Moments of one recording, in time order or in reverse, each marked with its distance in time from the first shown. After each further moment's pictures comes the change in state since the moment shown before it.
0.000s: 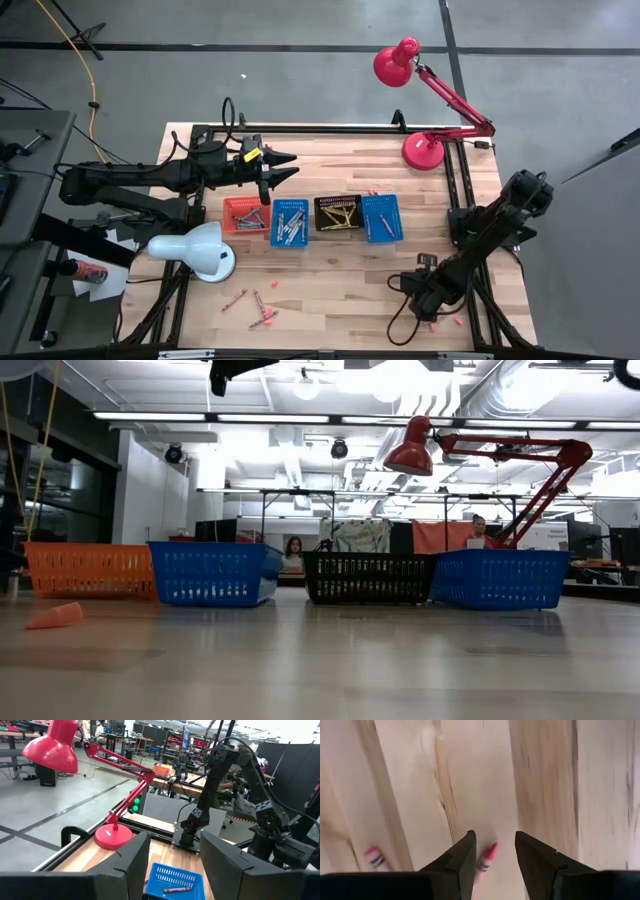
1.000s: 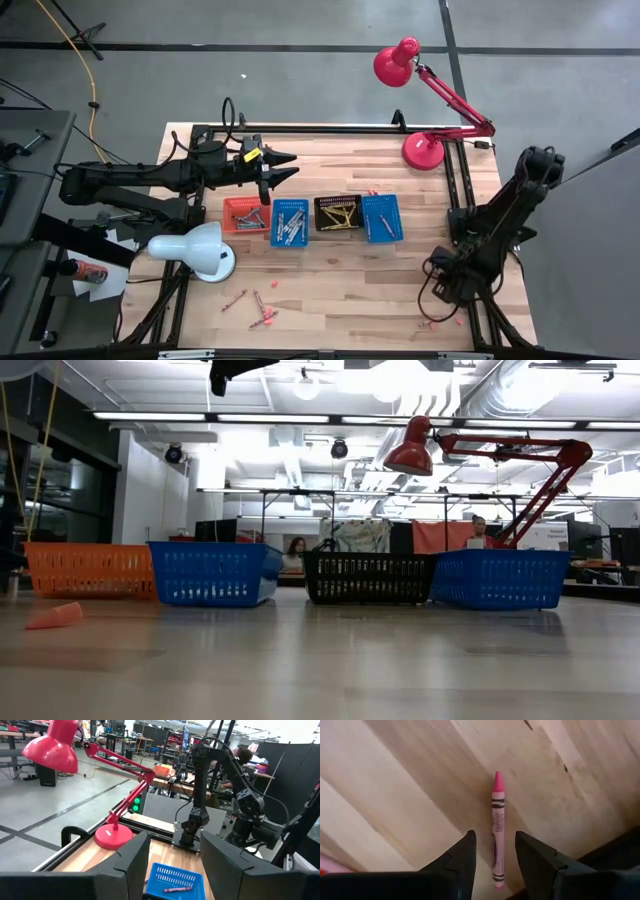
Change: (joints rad) left arm 0.000 0.000 0.000 0.000 0.000 0.000; right arm 0.191 -0.315 -0.256 -0.110 -0.030 0.707
